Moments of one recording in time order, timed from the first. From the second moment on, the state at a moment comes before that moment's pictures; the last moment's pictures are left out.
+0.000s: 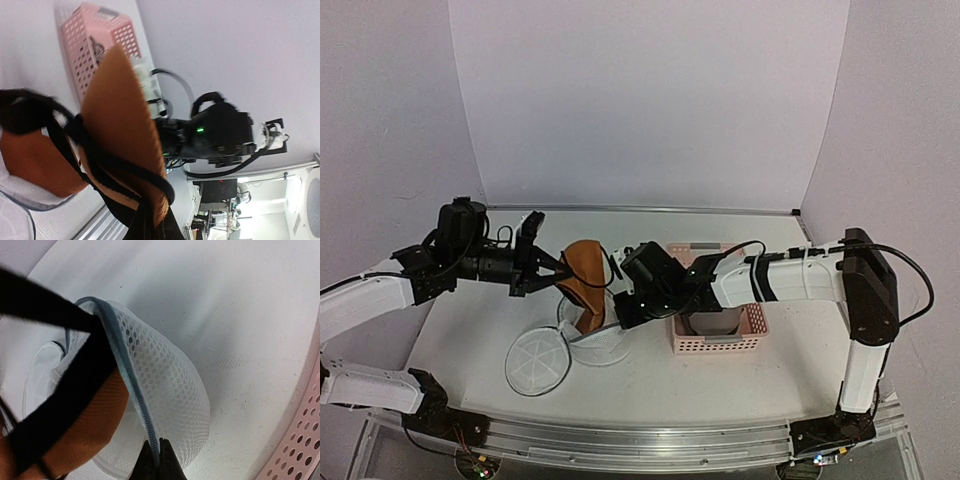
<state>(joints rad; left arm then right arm) -0.61 1.06 0.77 -0.13 0.73 -0.94 1.08 1.92 1.34 -0.25 0.10 0.48</state>
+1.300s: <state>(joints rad) -0.50 1.01 1.40 -0.69 0.26 -0.58 0.99 2.26 1.69 -0.12 0.16 0.65</state>
